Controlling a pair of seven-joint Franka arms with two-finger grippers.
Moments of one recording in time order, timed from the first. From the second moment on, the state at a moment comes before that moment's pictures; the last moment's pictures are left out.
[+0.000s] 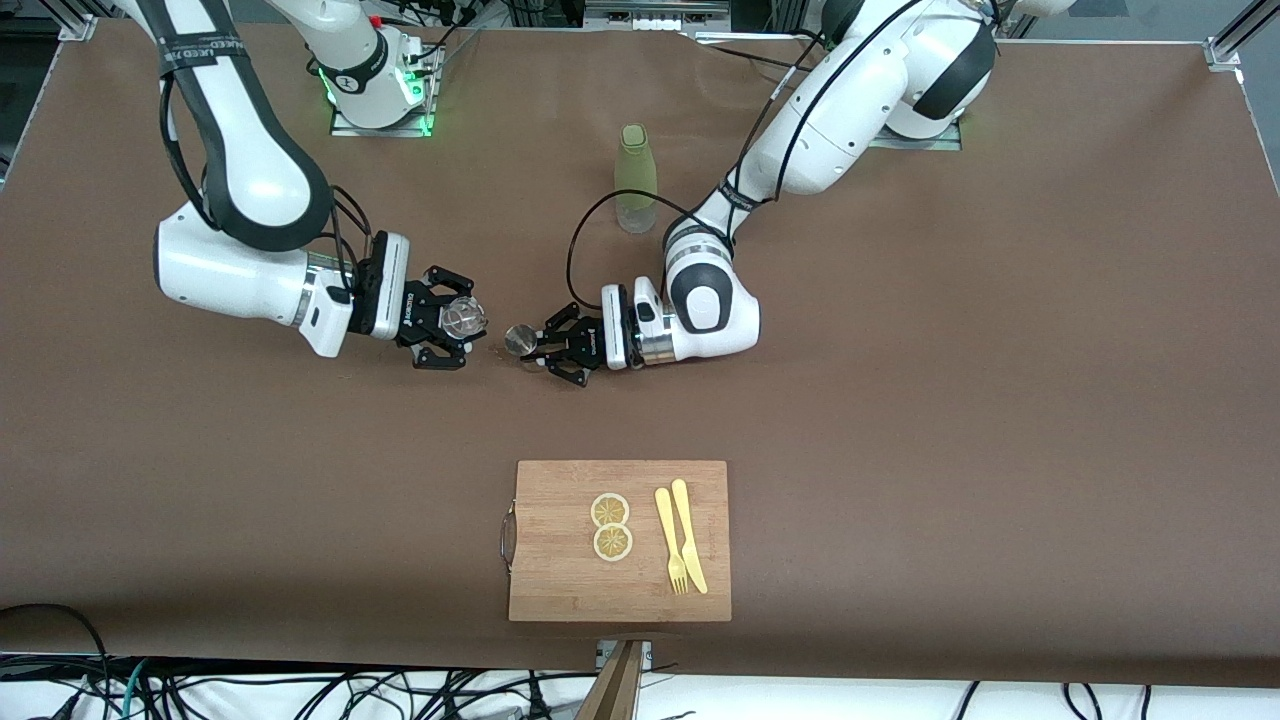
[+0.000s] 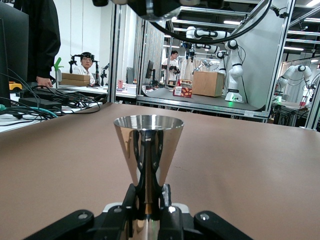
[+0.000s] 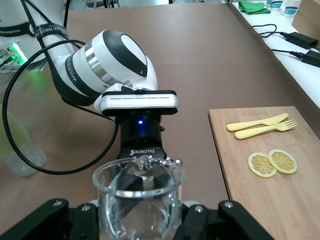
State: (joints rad) left arm -0.62 1.07 -0.18 -1.30 -2.10 2.30 2.48; right arm 0.06 0.25 0.21 -2.01 1.05 2.18 -1.96
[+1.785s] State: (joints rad) left arm -0.63 1.09 -0.18 -1.29 -2.10 2.35 2.48; right arm 0.11 0.23 0.25 -2.06 0.97 2.33 -1.93
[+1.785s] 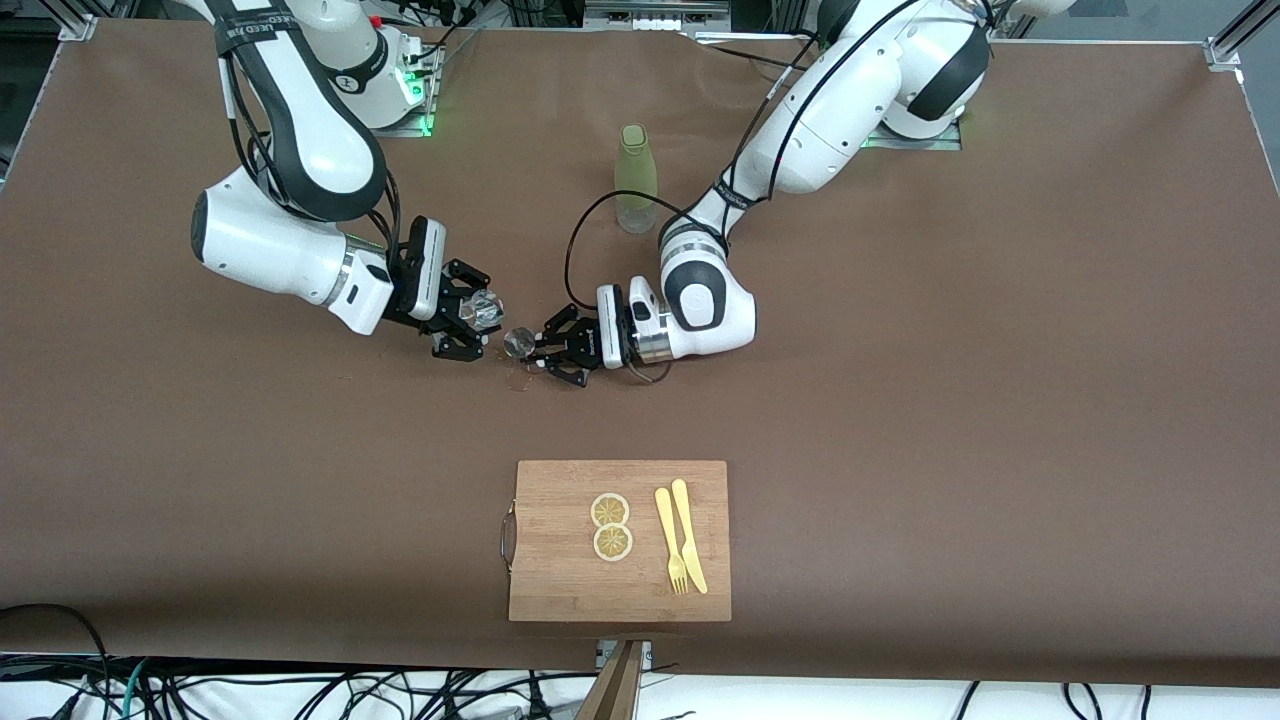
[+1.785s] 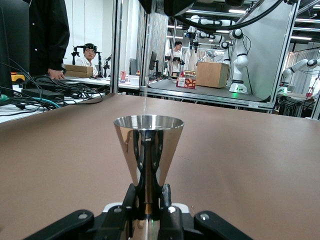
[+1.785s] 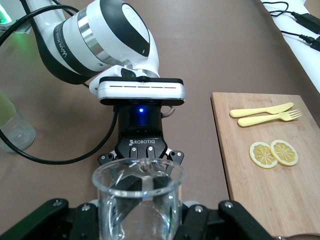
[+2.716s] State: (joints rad) left arm -0.64 1.09 -0.18 -1.29 -2.10 2.35 2.48; right arm 0.10 0.21 0.25 -2.06 0.97 2.33 -1.93
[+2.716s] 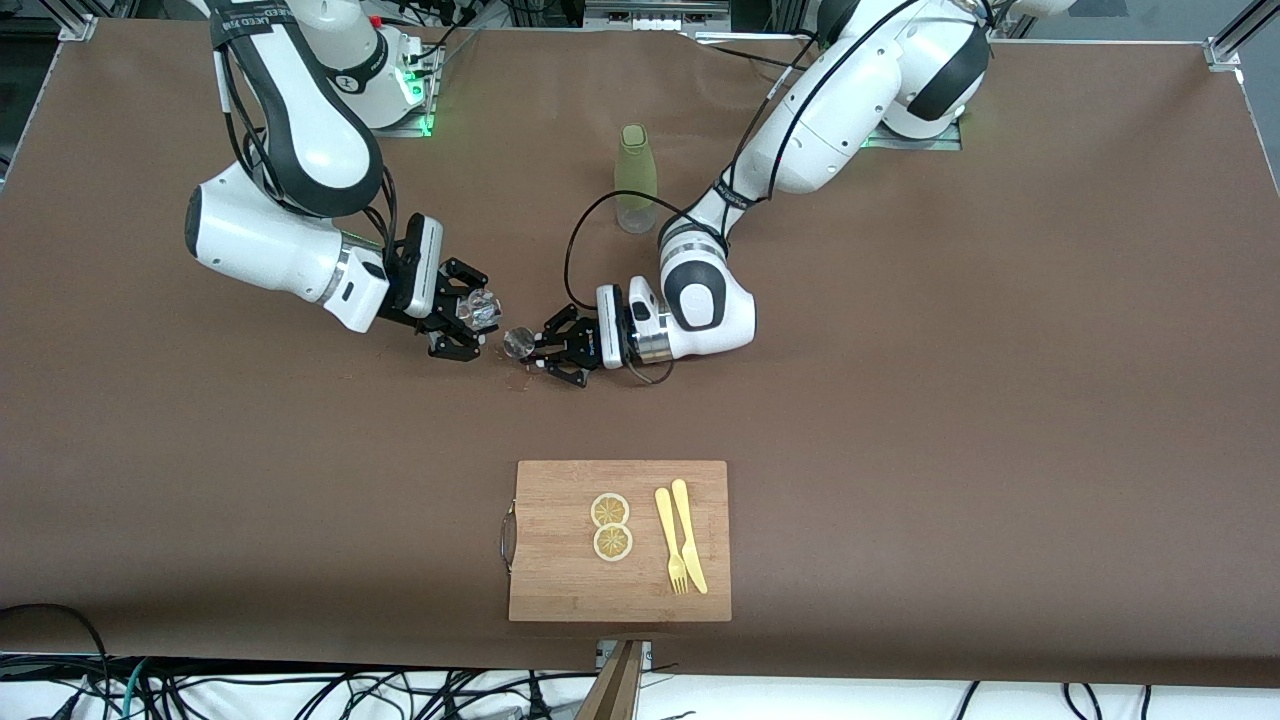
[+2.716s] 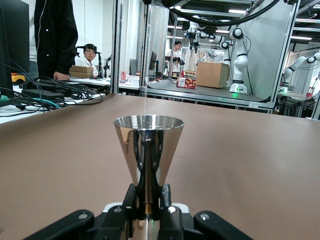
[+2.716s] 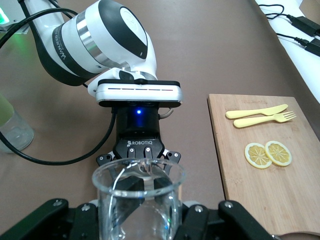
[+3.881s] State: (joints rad) left arm -0.58 1.05 -0.15 -1.32 -2.10 2.27 2.50; right arm -0.17 0.22 0.18 -2.06 1.17 1.75 -2.20
